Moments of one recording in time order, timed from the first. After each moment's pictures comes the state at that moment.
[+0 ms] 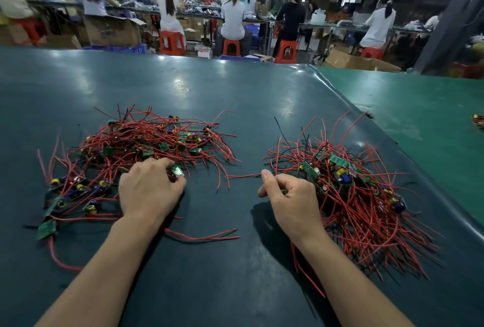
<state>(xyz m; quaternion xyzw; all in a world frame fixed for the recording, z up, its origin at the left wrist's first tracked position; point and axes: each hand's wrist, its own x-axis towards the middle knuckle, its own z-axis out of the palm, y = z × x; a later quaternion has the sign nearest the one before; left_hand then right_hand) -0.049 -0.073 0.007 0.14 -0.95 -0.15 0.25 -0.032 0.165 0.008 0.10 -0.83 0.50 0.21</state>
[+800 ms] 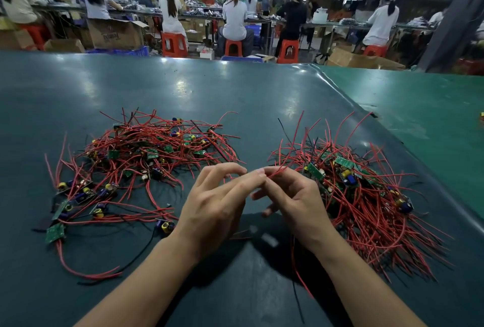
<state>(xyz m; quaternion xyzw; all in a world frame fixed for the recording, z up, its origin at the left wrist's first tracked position) -0.022 -0.009 0.010 -0.34 -0.80 -0.18 0.46 -0.026 0.161 0.019 0.17 -0.67 0.72 0.04</state>
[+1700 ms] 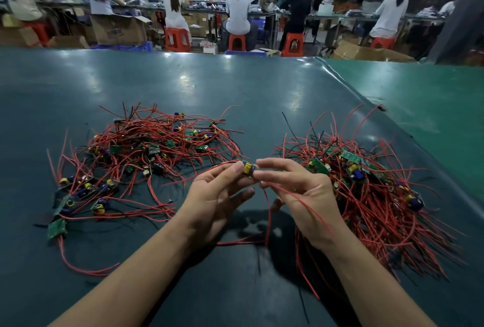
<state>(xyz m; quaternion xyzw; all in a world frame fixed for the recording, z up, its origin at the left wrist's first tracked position) -0.020 0.003 0.021 -0.01 -0.44 -0.90 -0.06 -0.022 0.168 0.023 0.23 -0.71 0.66 0.12</state>
